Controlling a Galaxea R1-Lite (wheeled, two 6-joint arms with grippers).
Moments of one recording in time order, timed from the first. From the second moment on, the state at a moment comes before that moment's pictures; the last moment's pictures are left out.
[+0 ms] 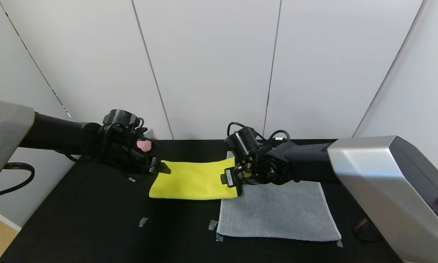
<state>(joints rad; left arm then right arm) -0.07 2.11 -1.45 0.26 -0.10 0.03 0.69 2.44 -1.93 0.27 -0.23 0.30</state>
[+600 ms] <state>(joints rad) -0.06 2.07 -1.43 0.26 -0.09 0.03 0.69 2.50 -1.94 0.23 -0.20 0.43</state>
